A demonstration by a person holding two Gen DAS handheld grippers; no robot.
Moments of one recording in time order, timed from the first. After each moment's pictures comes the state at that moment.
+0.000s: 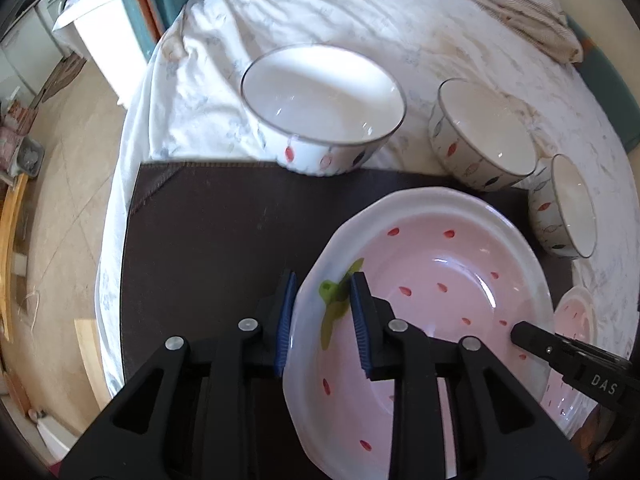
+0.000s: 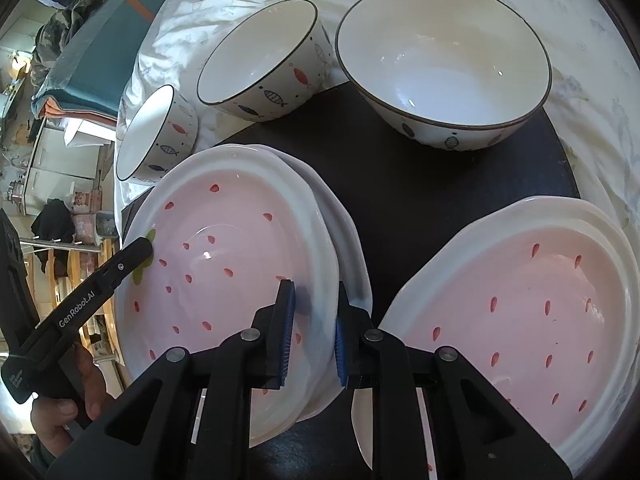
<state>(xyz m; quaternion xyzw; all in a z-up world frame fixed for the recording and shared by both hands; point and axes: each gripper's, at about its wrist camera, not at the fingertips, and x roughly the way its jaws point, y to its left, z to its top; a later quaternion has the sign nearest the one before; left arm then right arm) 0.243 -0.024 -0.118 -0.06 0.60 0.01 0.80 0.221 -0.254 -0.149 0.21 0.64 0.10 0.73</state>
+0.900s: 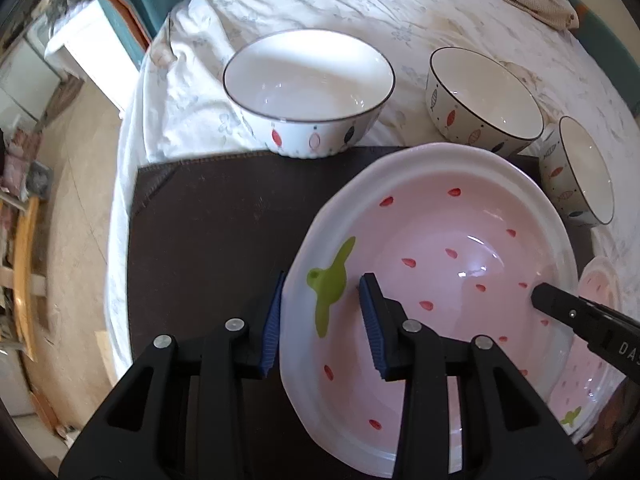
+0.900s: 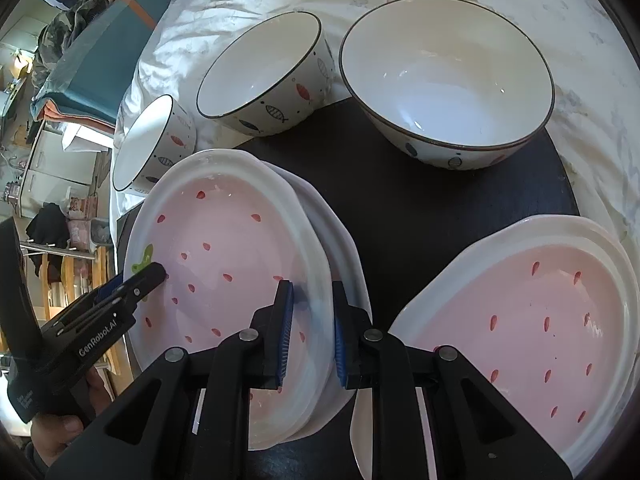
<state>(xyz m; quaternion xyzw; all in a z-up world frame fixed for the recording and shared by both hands) 0.238 -0.038 -0.126 -0.01 0.61 0.00 0.79 0.219 -0.257 -0.147 0.21 0.62 0.09 0.75</state>
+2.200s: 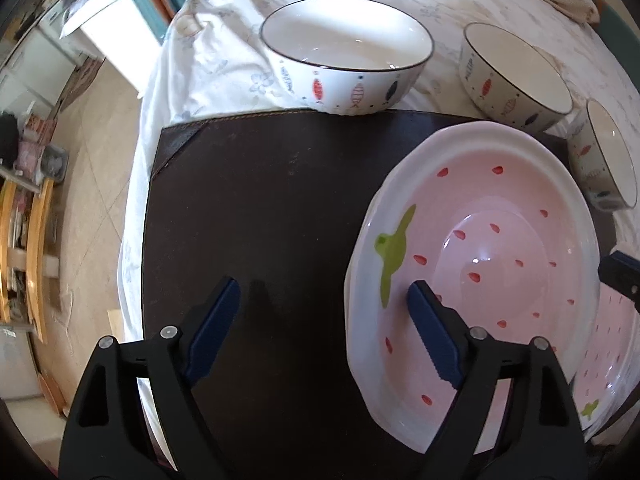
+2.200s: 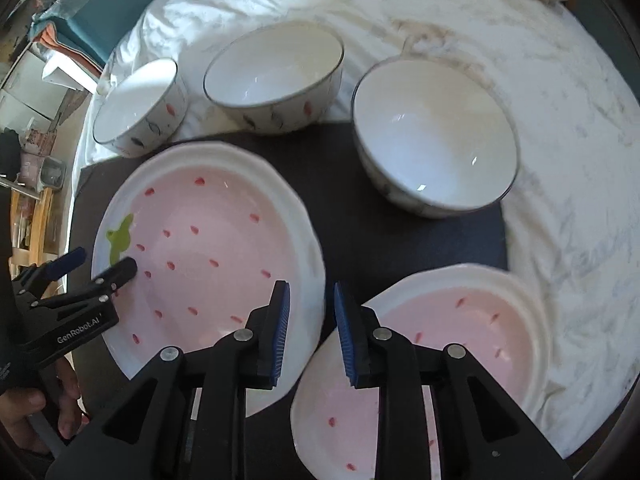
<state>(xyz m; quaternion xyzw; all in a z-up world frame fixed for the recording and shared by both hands) 0.224 -0.021 -0.137 0.00 0.63 0.04 0.78 0.225 -0.240 -0.115 0.05 0.63 0.08 0.77</state>
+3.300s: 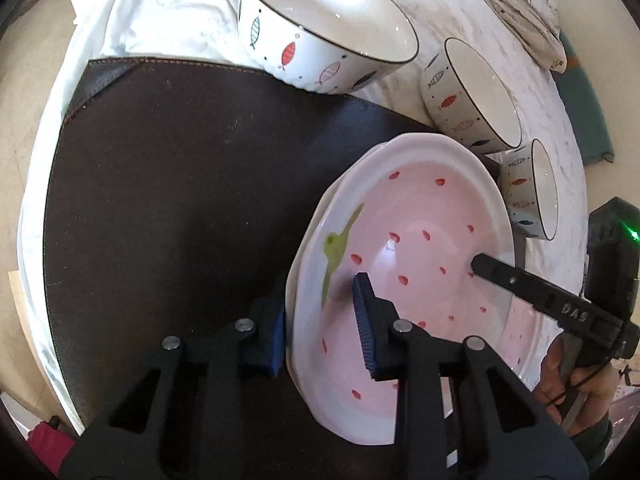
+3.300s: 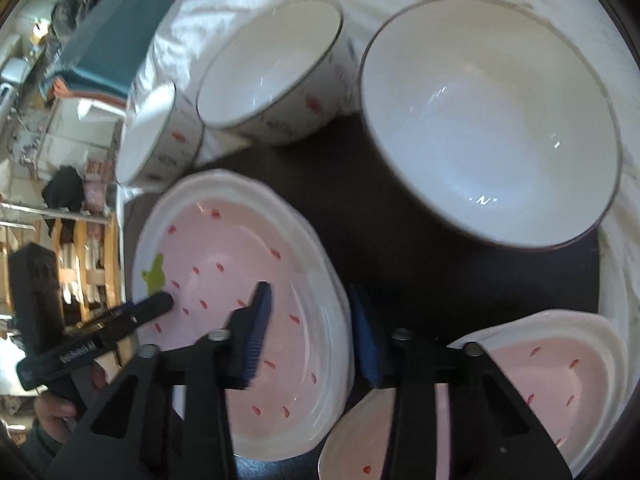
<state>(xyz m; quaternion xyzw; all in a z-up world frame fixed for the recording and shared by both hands) 0.232 0.005 -0.152 -0.18 0.66 -0.08 0.73 0.254 -0.255 -0.171 0.16 0.66 0.16 0.72</state>
